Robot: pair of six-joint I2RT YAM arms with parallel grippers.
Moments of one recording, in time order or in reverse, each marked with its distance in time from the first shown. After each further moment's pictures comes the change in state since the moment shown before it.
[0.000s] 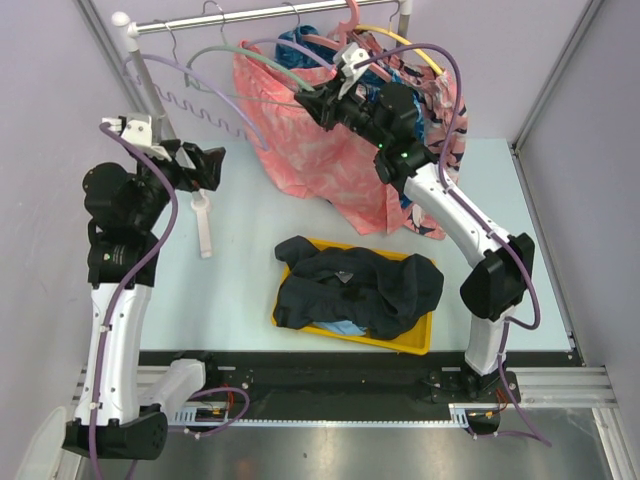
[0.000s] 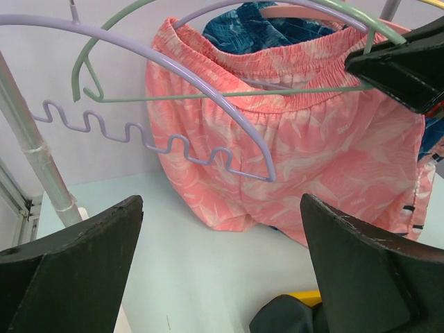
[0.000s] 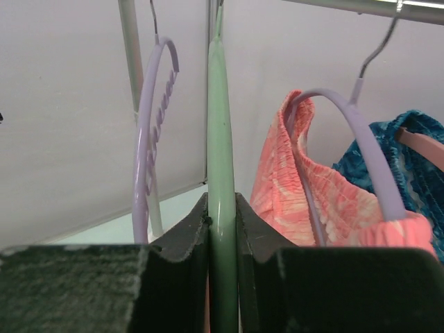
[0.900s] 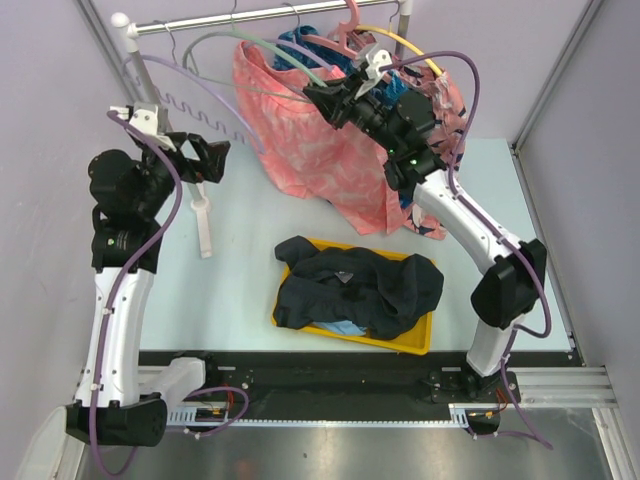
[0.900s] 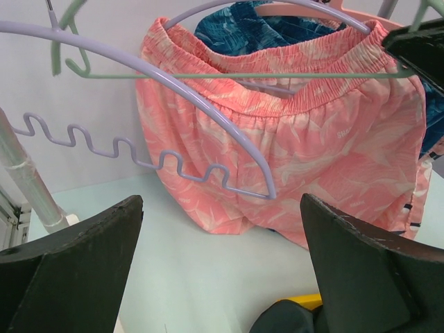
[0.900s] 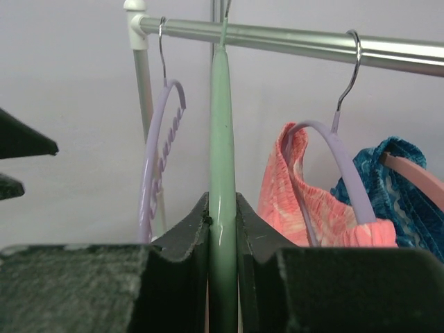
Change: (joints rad) left arm 0.000 0.071 0.035 0.021 0.037 0.002; right arm -0.029 -0.063 -0.116 0.214 -0.006 0.112
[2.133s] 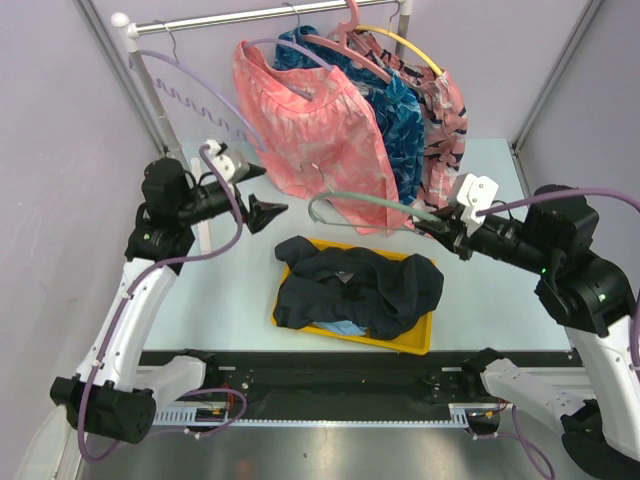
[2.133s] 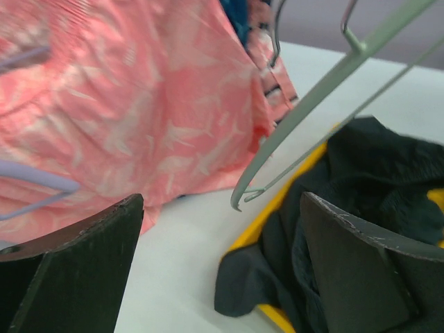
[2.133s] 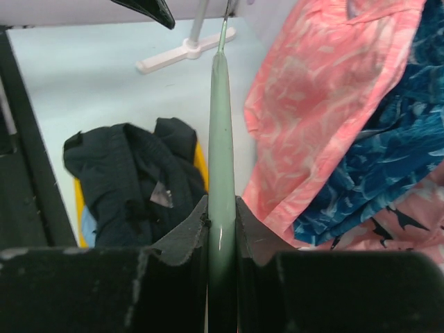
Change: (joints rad) left arm -0.184 0.046 -0.149 0.004 0.475 0.333; right arm -0.058 -0.931 -0.328 -1.233 -0.082 -0.560
